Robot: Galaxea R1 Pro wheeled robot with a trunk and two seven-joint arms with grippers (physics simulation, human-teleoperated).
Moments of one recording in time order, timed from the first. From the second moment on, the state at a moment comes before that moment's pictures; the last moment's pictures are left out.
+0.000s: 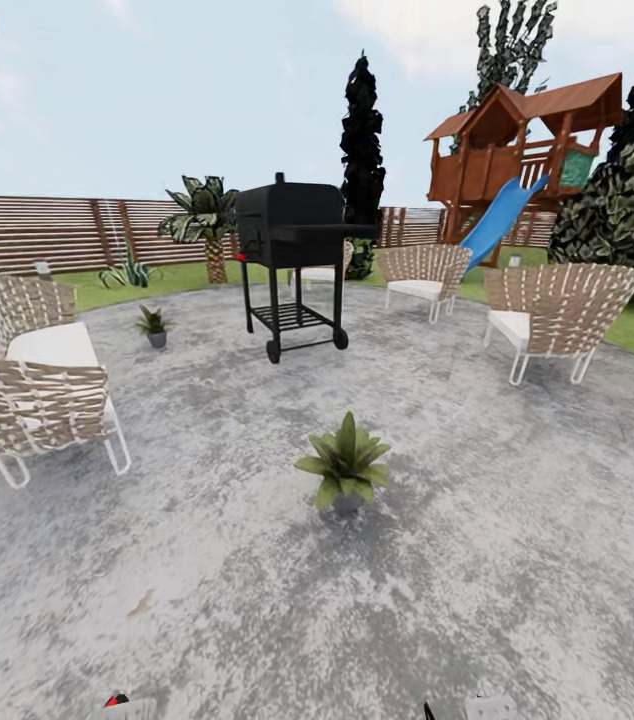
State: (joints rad) left arm -0.19 0.11 0.04 -0.38 0.12 -0.41 0.02; right arm -0.28 -0.03 0.00 -0.21 0.08 -0.52 0.01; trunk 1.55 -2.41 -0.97
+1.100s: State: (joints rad) left arm -0.19 0.11 0.04 -0.38 0.12 -0.41 0.02; right arm -0.28 -0.03 0.00 -0.20 0.08 -0.52 0.01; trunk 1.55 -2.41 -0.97
